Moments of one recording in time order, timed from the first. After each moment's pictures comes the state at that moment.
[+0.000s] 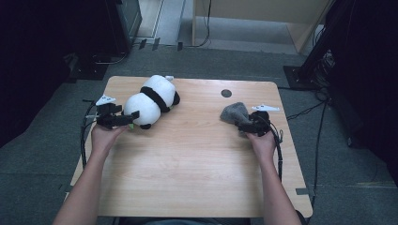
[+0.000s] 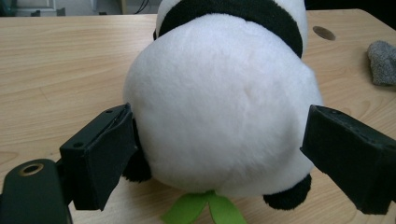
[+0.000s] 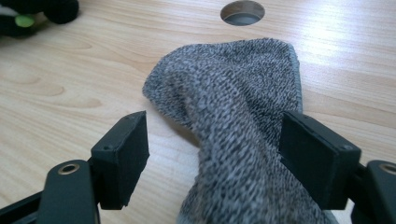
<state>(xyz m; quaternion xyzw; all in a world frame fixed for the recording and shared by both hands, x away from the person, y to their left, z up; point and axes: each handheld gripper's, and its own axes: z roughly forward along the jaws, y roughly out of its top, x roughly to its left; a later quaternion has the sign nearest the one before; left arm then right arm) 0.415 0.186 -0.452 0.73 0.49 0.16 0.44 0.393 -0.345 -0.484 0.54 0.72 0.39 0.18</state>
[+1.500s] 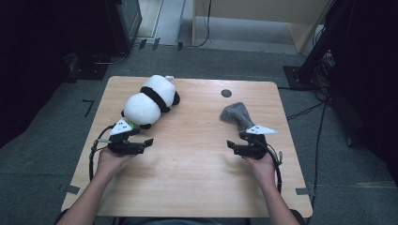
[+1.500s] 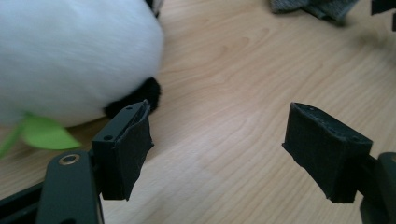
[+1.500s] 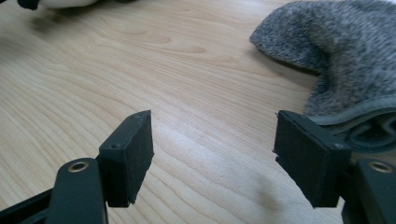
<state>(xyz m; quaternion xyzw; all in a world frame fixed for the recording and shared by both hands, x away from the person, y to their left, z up) 0.338 0.137 -0.476 0.81 0.37 0.12 0.45 0.317 -0.317 -0.489 0.48 0.75 0.43 0.14</state>
